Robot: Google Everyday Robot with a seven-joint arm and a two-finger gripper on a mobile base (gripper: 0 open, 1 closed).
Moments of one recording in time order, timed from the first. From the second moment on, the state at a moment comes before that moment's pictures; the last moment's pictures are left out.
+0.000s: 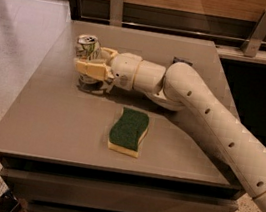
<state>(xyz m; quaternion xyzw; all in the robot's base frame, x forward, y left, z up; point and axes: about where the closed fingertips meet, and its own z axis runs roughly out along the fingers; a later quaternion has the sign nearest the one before) 0.629 0.122 0.872 -0.41 0.56 0.45 0.56</state>
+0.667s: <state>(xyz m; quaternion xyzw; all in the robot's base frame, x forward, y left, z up) 0.627 0.123 0.874 -0.40 0.56 0.45 0.56</state>
